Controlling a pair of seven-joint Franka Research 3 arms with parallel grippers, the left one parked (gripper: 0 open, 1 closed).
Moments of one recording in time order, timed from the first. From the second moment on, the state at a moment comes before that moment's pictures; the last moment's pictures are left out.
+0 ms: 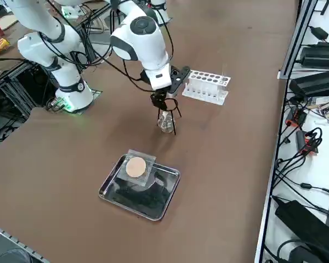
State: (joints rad) arm -0.82 0.24 0.73 -2.14 0.12 2.31 0.03
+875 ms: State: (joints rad) arm -0.90 0.28 0.70 -2.01 -0.42 2.17 0.03
